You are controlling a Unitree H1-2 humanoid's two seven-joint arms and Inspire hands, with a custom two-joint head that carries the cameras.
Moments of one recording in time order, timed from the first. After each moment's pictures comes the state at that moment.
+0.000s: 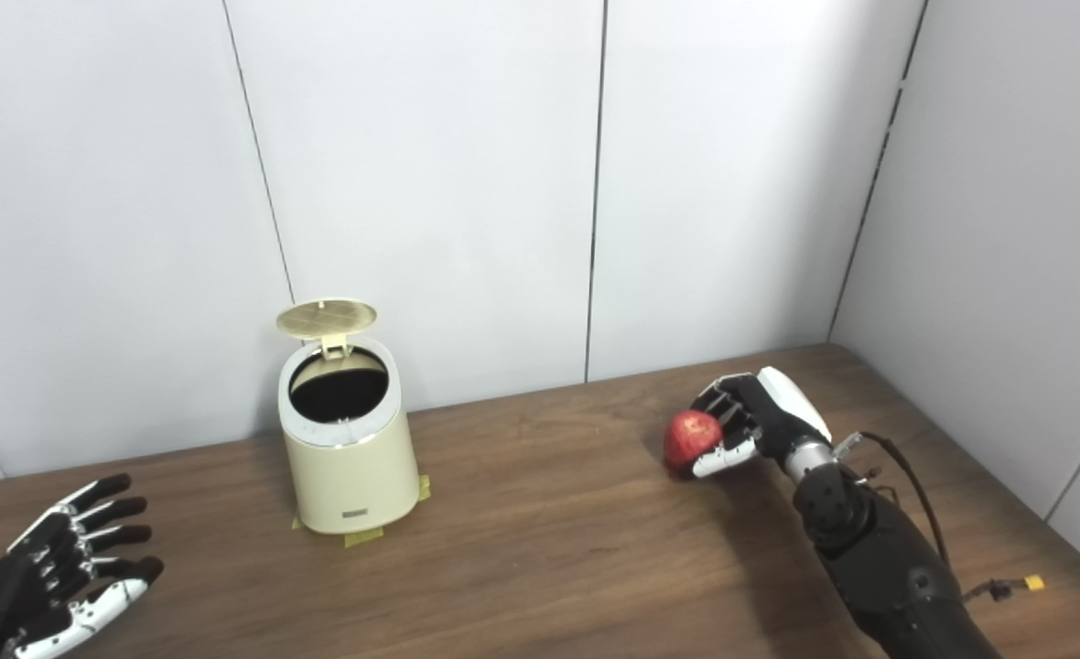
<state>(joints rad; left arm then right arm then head) -0.15 0.26 0.09 -0.11 -0.04 0.06 -0.14 -0.51 -0.58 0.05 0.65 -0.34 -0.06 -0.07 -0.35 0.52</state>
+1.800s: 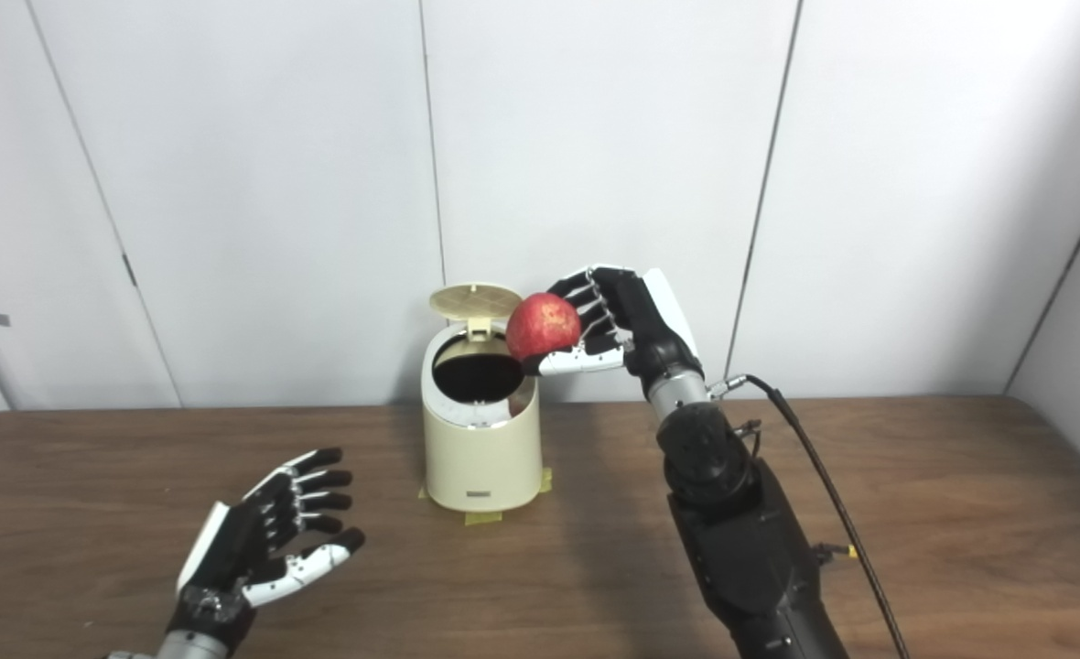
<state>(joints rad) -0.15 0.14 0.02 0.00 0.03 -0.05 -0.11 -0.72 -0.13 0.07 0.30 -0.31 0.16 -0.05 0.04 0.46</state>
